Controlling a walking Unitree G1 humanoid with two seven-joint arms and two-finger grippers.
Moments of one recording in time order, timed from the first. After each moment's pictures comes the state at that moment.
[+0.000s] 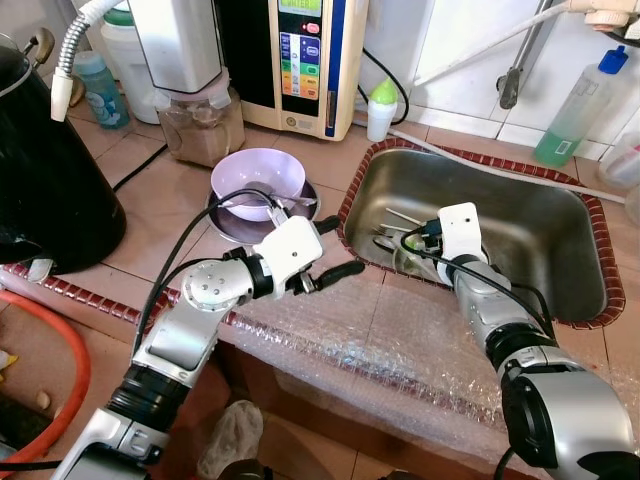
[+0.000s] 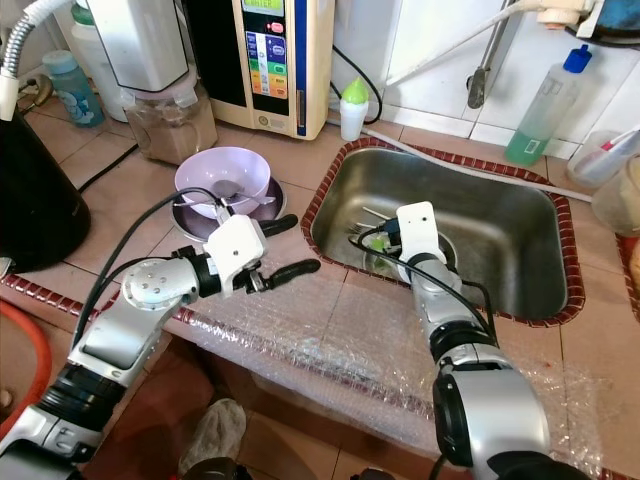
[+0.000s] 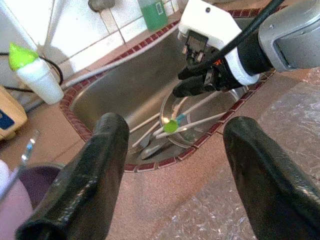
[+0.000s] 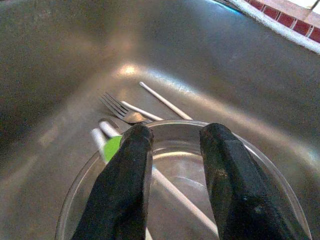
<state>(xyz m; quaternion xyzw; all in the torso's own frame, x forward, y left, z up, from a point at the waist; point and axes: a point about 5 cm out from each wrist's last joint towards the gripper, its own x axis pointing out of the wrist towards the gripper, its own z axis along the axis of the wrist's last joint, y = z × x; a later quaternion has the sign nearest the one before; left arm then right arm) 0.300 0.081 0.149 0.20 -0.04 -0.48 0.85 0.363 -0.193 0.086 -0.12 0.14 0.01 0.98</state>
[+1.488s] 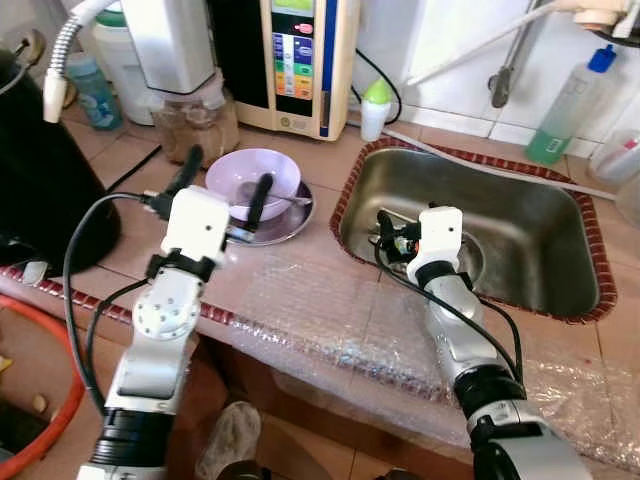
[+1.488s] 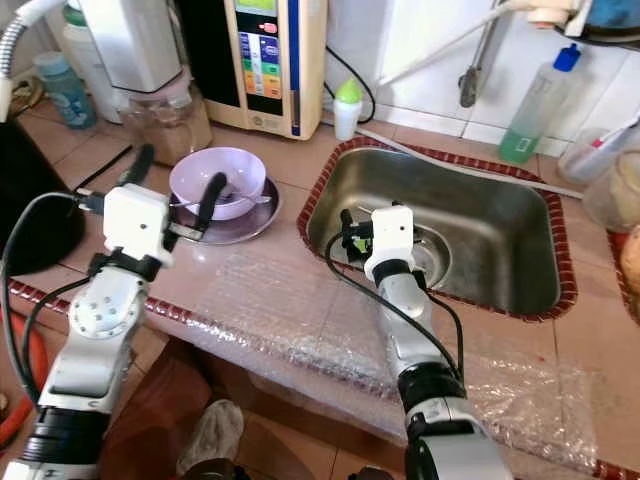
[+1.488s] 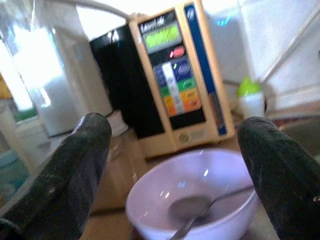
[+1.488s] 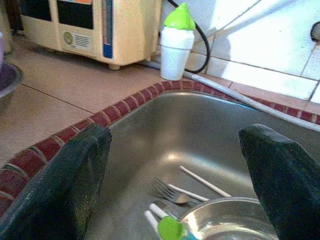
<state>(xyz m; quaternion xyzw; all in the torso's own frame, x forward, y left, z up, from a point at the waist) 0.295 0.148 0.172 0.16 -0.18 -0.10 0.97 0.337 -0.140 0.101 -0.05 -0.05 0.06 1.00</state>
